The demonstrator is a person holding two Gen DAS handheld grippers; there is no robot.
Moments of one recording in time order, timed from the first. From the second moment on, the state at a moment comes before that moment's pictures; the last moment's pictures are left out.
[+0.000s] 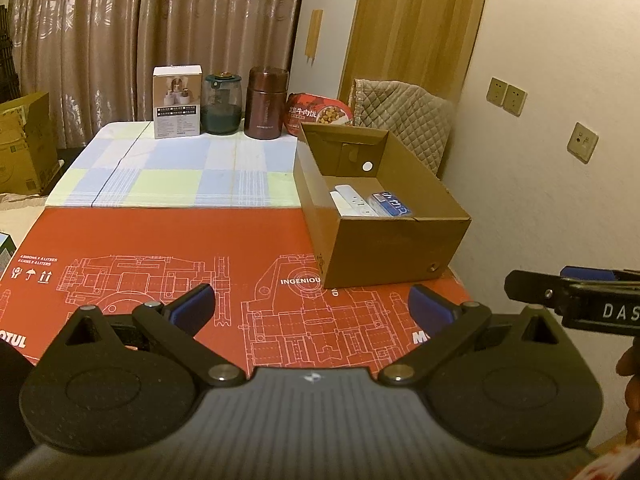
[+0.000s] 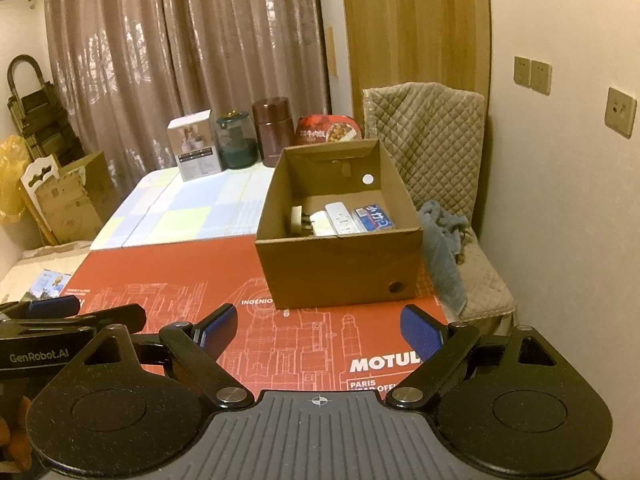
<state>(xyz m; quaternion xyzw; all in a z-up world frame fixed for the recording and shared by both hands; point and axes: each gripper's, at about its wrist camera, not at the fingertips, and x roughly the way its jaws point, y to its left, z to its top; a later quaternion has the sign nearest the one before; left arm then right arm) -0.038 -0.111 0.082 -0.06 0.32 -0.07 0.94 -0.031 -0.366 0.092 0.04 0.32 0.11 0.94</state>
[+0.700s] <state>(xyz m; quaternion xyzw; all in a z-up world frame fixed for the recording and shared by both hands) -0.039 -0.112 0.079 -0.06 0.32 -0.07 0.94 -0.033 -0.363 0.087 0.03 0.32 0.11 0.94</state>
